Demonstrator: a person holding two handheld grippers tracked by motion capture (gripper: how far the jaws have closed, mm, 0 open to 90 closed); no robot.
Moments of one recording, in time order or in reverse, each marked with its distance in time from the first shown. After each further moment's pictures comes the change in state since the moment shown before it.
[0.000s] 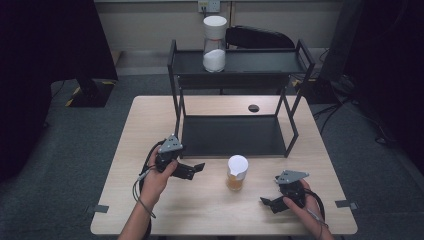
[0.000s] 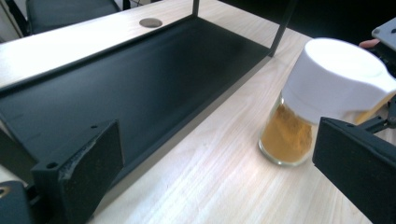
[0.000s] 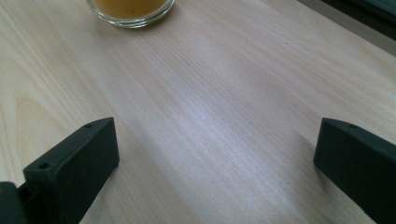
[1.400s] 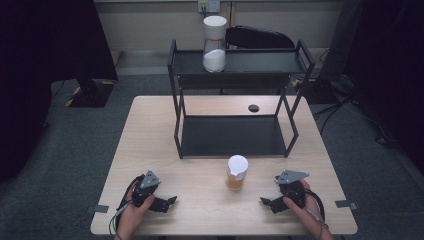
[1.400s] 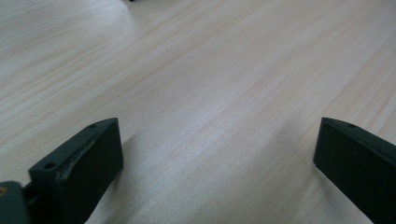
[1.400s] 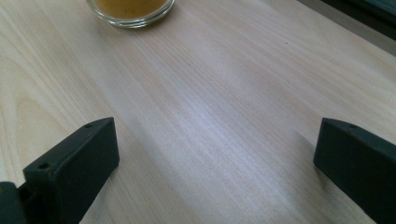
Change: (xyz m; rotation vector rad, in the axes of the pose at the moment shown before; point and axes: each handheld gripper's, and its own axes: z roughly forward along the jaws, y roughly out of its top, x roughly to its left) left arm -0.013 -0.082 -0.030 0.271 0.161 0.023; right arm 0.000 0.000 0.000 0.000 0.000 0.000
